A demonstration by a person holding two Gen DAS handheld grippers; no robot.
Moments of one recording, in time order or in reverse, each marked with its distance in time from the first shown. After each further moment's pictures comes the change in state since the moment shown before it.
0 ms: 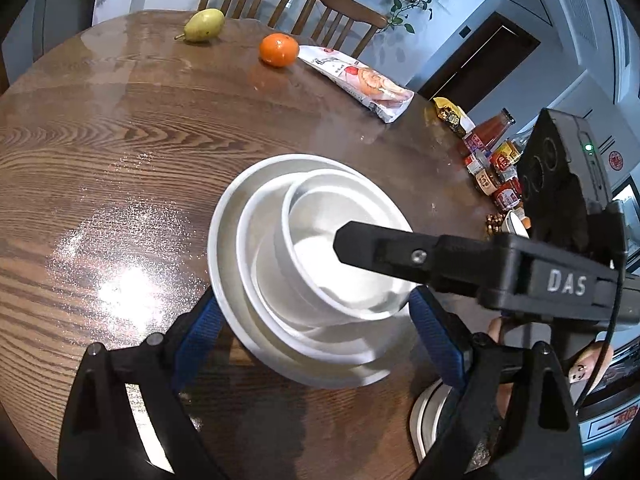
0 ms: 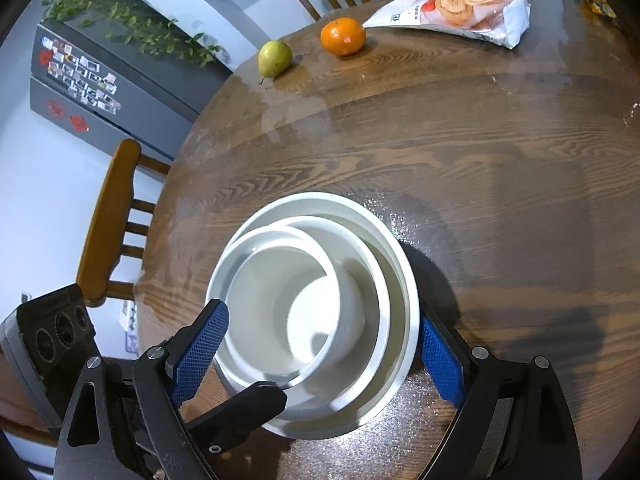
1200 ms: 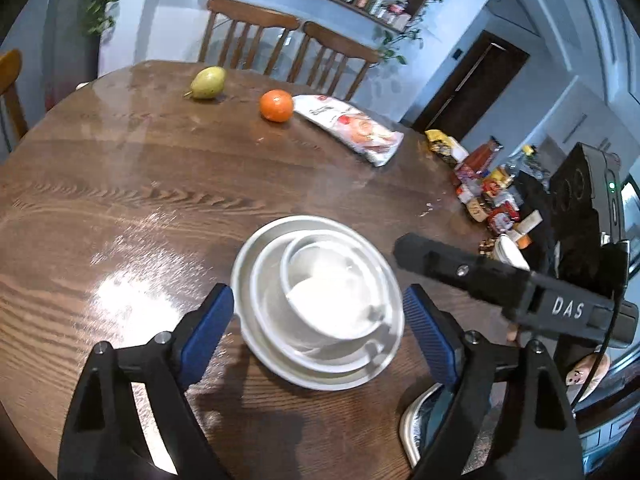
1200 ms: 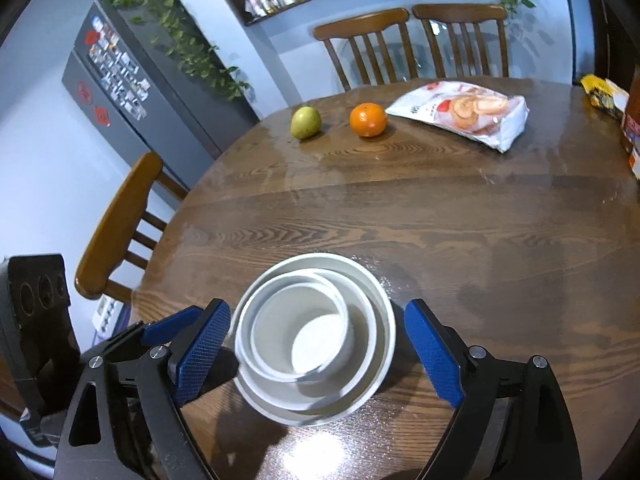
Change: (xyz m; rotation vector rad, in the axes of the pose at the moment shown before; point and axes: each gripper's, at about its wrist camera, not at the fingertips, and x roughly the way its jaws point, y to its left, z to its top) left arm -0.040 -0.013 0.010 0.041 -0.130 0.047; right arm -0.058 0.024 -0.001 -0.158 -0.210 -0.064
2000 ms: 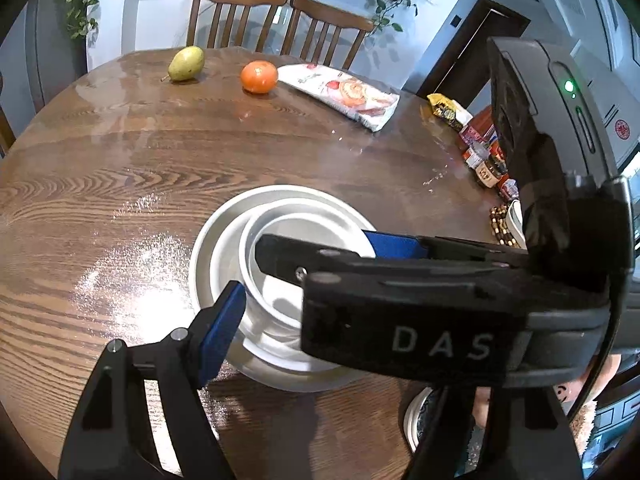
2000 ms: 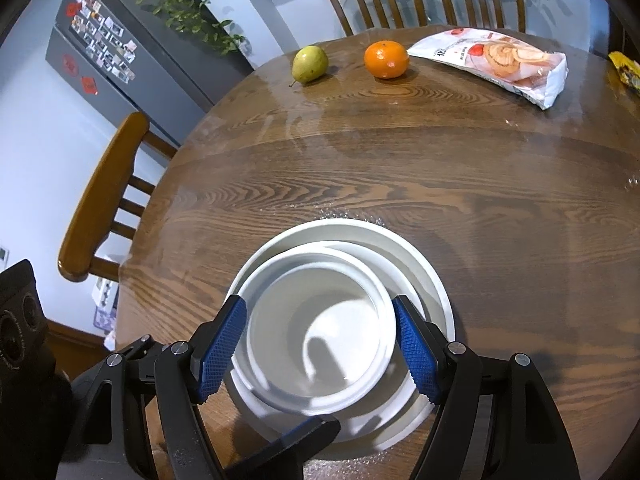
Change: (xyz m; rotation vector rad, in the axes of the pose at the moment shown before) left arm 0.025 -0.028 -0.005 0.079 0.084 0.032; right arm 0.055 0.016 0.001 -0.023 0.168 0.016
